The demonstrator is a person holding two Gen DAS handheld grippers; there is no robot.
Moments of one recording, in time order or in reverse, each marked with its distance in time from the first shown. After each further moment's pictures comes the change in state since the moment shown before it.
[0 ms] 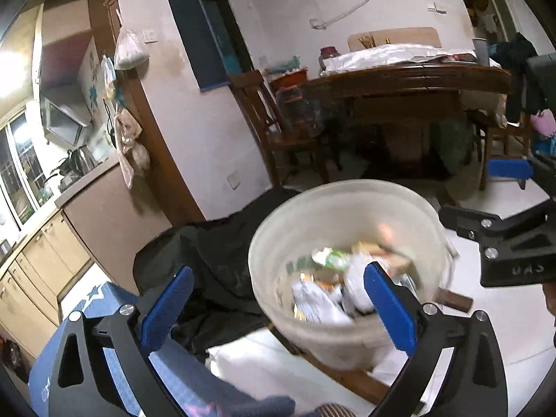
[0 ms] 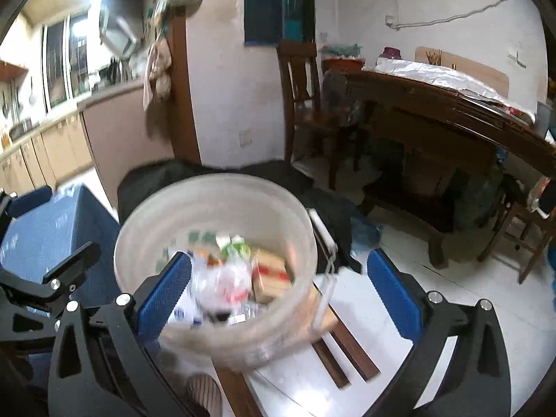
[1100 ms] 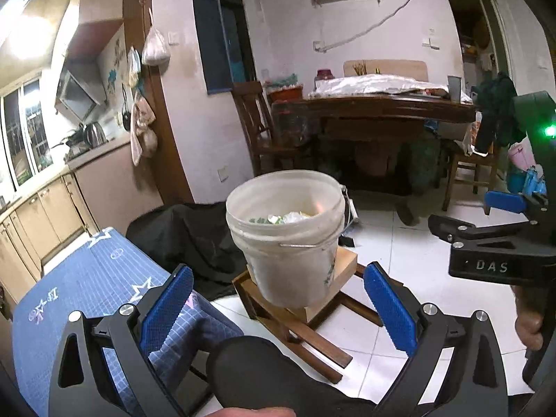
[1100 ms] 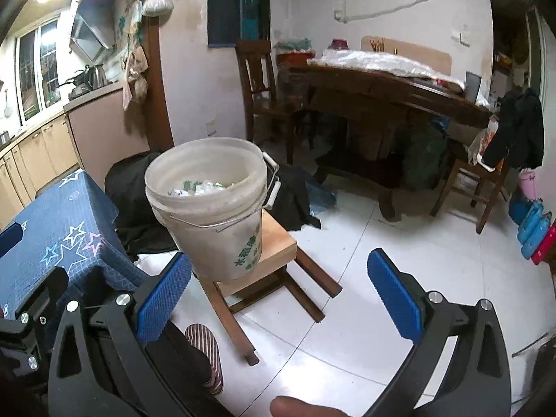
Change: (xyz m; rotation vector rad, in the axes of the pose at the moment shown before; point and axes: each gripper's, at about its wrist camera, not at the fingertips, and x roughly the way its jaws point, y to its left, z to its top) left arm -0.209 -0.046 -0.078 -0.127 -0.058 -0.055; right arm -0.168 -0.003 -0.095 0.118 0.005 -0.110
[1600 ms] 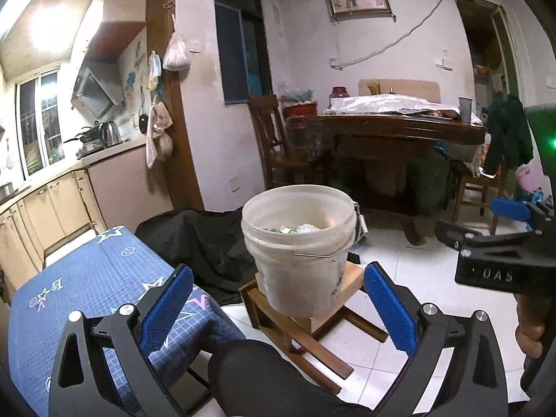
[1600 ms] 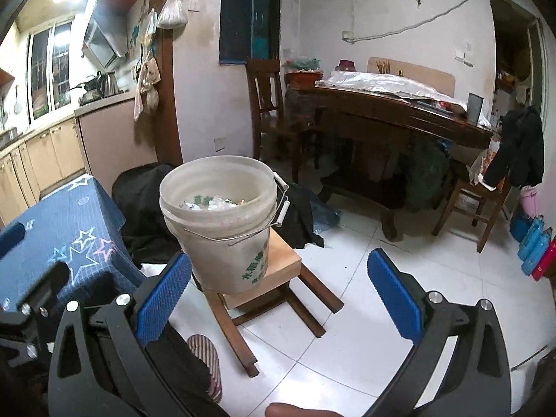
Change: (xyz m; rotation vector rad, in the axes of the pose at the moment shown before) left arm -0.014 0.019 -0.007 -0.069 -0.053 0.037; right arm -0.010 0.017 -0.001 -0.039 -0.046 0.013
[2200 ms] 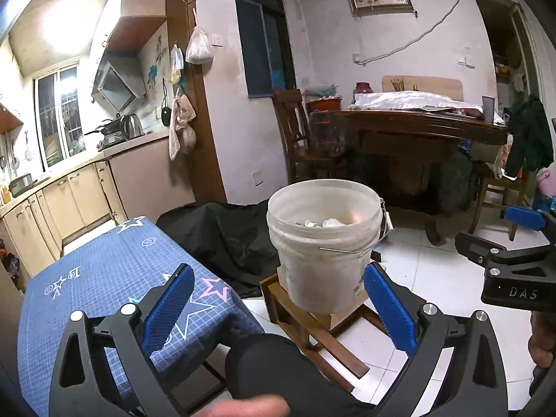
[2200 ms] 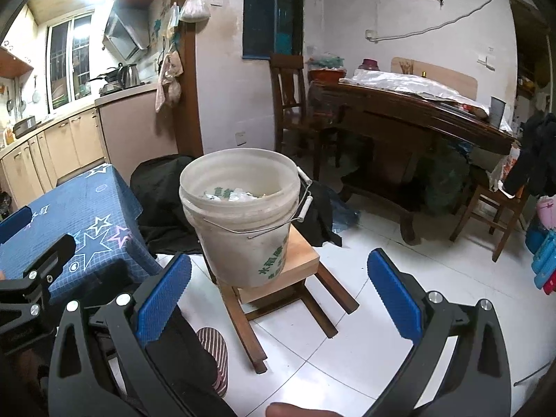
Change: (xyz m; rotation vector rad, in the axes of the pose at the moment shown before) left arm 0.004 0.007 -0.001 -0.024 0.025 0.093; right arm 0.002 0.005 -0.003 -0.044 0.003 0.093
